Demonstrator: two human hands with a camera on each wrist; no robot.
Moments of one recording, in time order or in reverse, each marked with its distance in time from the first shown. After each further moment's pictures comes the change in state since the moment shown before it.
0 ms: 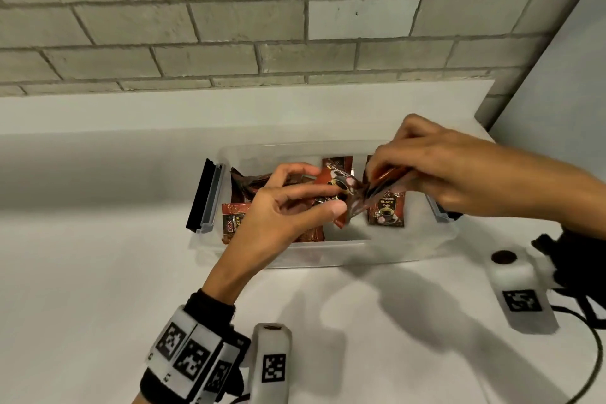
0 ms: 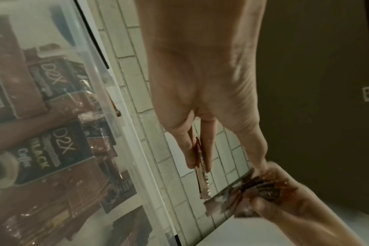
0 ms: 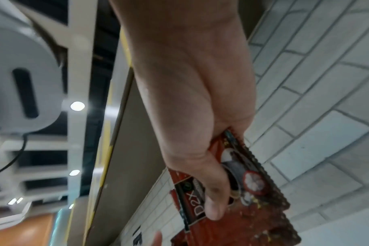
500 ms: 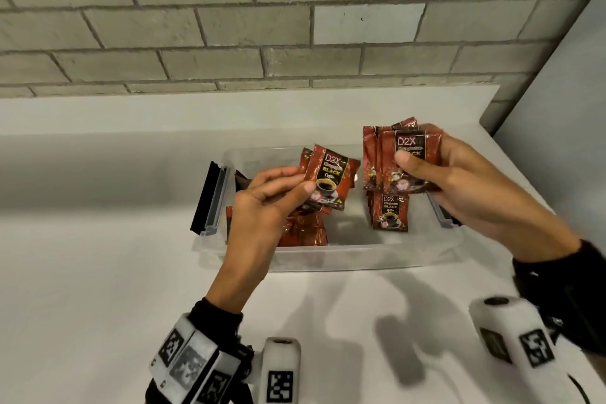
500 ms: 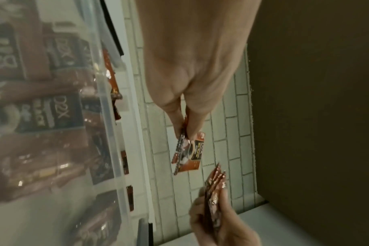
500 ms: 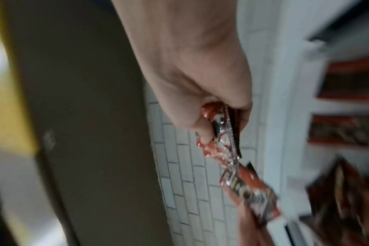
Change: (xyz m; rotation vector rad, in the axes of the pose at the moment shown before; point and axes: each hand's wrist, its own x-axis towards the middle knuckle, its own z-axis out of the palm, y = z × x) left_hand 0.005 -0.012 -0.002 -0.202 0.382 -0.022; right_hand 0.002 0.008 0.038 1.199 0.457 0.533
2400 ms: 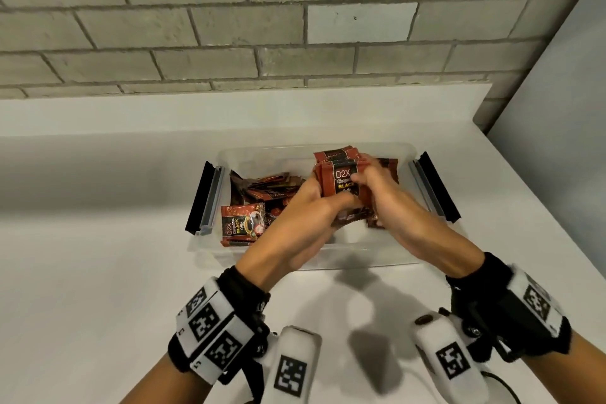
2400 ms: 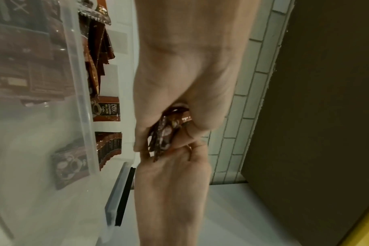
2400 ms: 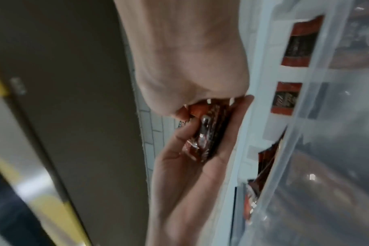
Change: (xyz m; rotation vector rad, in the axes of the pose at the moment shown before) left_hand 0.001 0.009 0.050 -0.083 -0.436 -0.291; right_hand 0.008 0.034 0.051 -0.249 0.009 0.108
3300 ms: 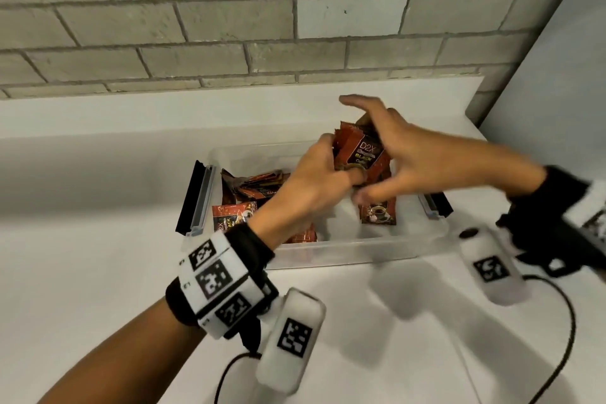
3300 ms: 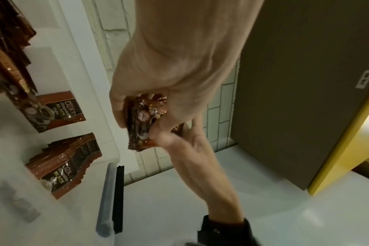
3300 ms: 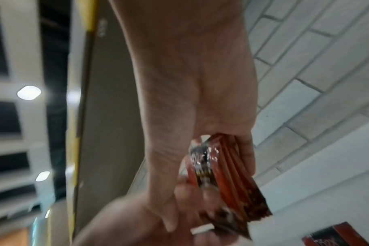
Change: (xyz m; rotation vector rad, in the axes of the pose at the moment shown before) left_hand 0.028 0.026 0.011 0.465 0.076 0.067; right_hand 0.013 -0.047 -0.066 -0.766 -0.309 -0.234
